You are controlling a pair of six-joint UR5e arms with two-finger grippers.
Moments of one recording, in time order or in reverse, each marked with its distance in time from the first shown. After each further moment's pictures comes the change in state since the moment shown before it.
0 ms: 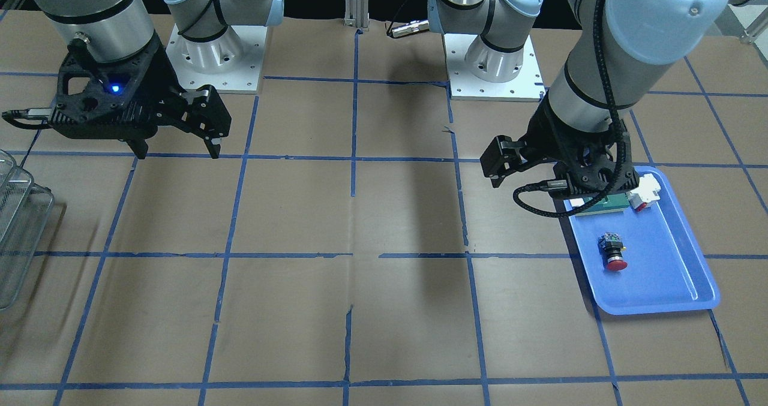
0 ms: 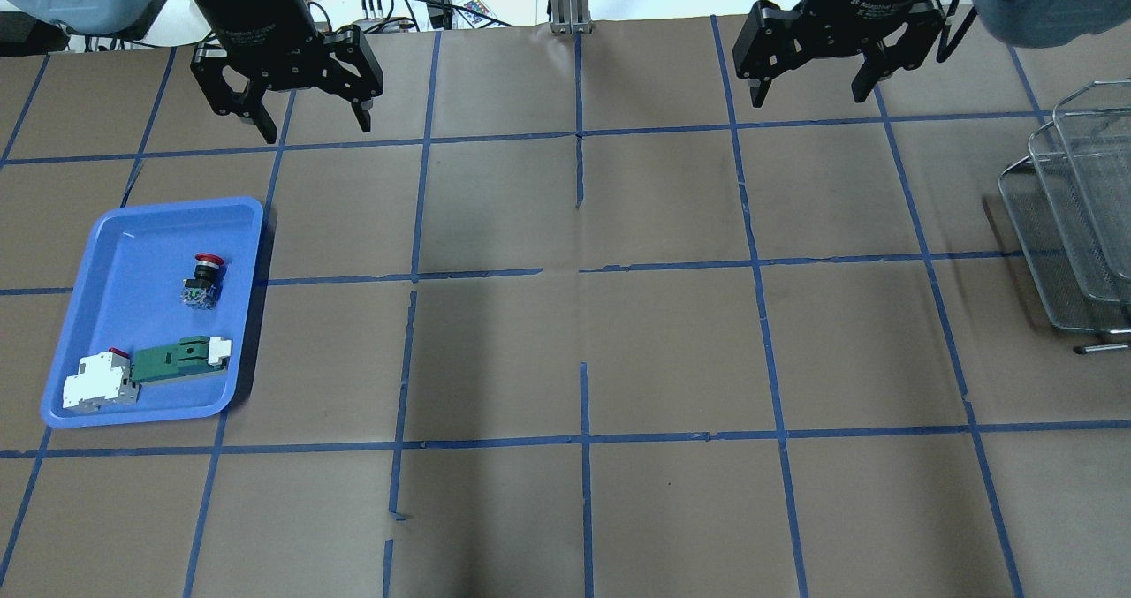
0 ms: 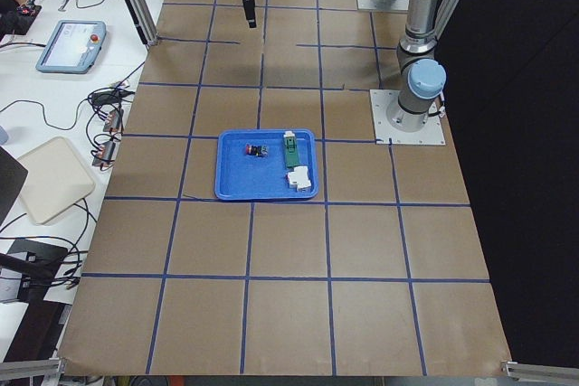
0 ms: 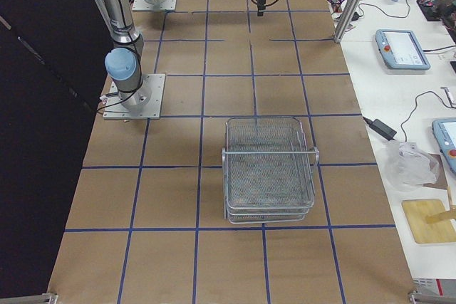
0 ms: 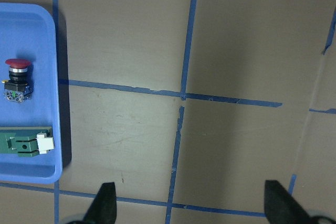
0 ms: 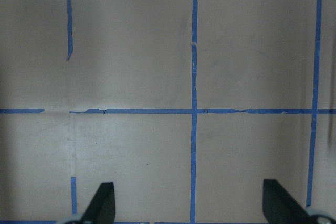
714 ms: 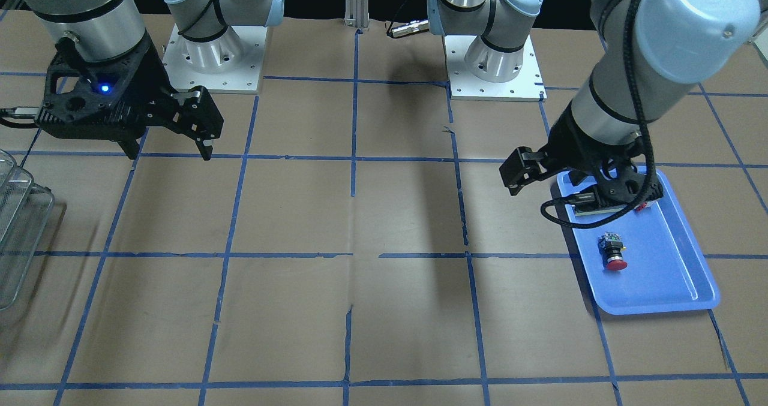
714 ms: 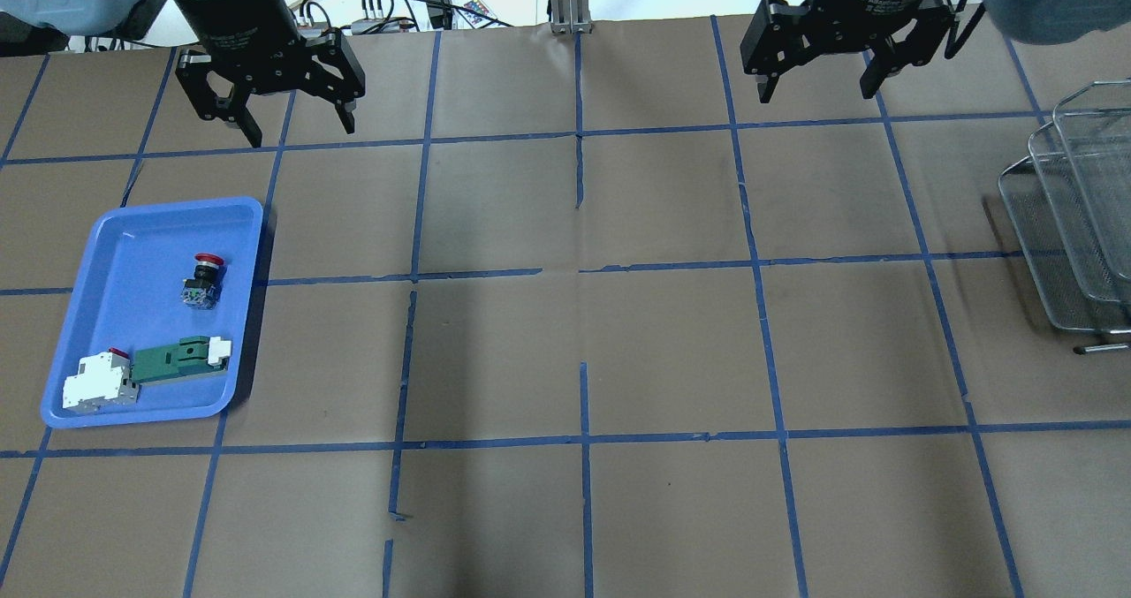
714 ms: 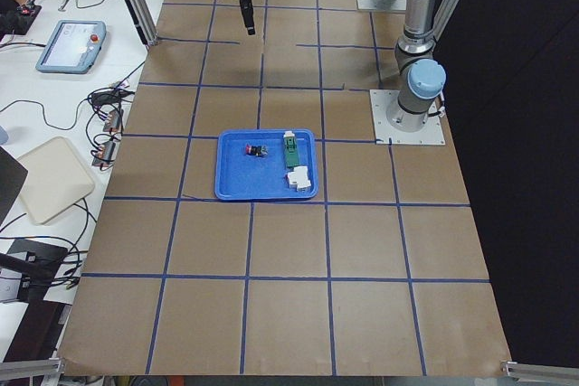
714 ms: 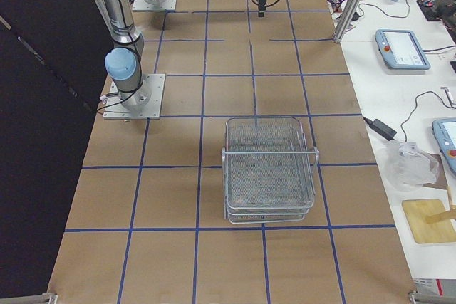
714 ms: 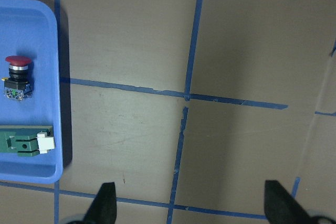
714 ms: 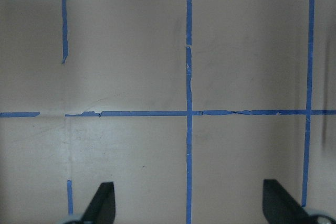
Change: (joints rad) left arm 0.071 -0.011 -0.014 0.006 -0.003 0.022; right arm -0.023 0.000 -0.002 -0.002 -0.004 0.001
